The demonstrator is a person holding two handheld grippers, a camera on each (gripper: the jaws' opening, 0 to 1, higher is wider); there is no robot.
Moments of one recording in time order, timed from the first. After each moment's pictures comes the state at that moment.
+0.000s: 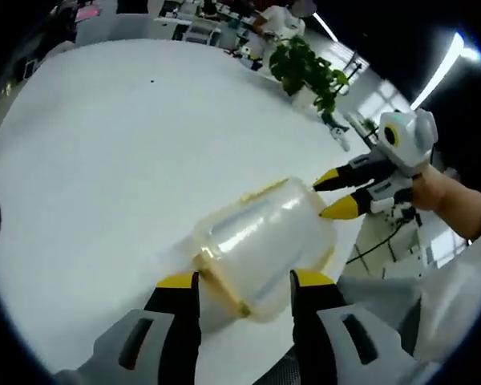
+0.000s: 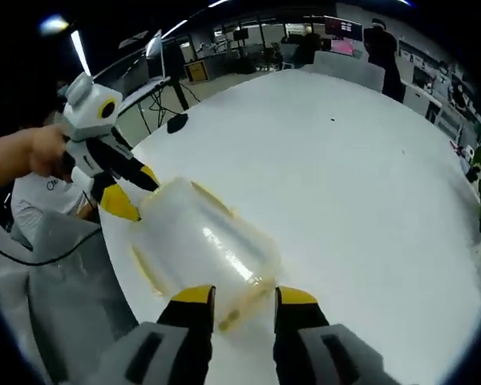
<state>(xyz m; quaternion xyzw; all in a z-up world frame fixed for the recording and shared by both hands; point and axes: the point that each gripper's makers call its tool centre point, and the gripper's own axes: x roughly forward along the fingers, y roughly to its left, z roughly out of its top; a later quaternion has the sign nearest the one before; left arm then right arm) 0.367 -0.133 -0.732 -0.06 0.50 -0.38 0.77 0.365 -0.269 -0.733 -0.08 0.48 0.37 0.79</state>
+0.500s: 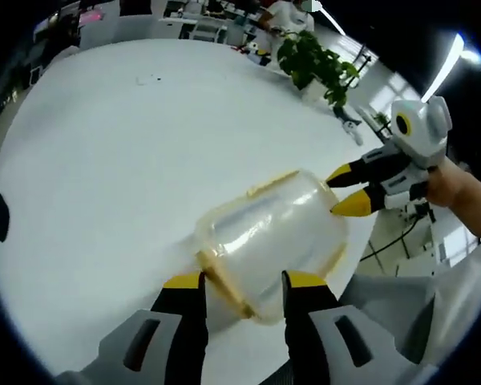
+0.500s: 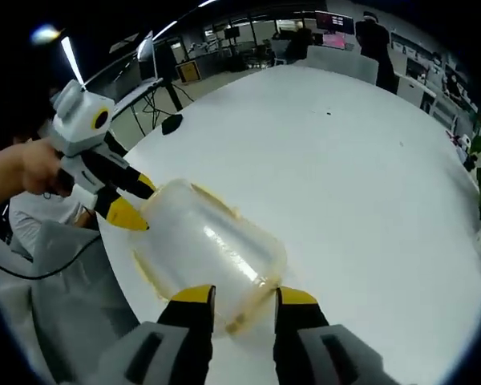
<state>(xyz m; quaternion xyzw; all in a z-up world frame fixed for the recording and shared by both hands) 0.365 -0.132 -0.738 -0.03 0.50 -0.35 0.79 0.364 -0.268 -0.734 -0.07 0.49 0.35 0.80</state>
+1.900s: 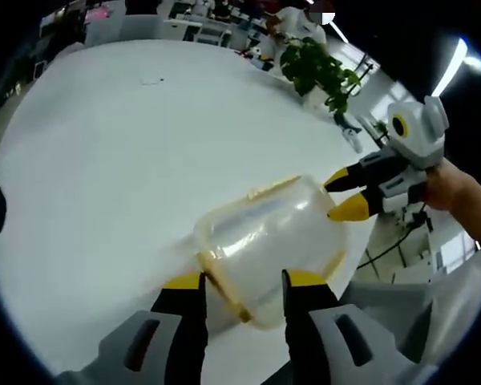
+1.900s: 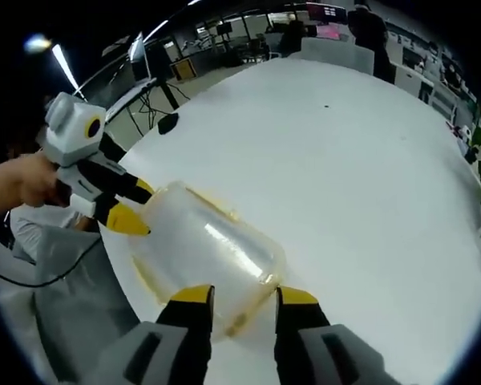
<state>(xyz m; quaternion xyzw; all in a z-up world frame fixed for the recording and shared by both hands) 0.365 -0.135 -0.739 -0.05 0.50 -0.35 0.79 0.371 -0.263 -0.734 -0.09 0.49 0.36 0.79</state>
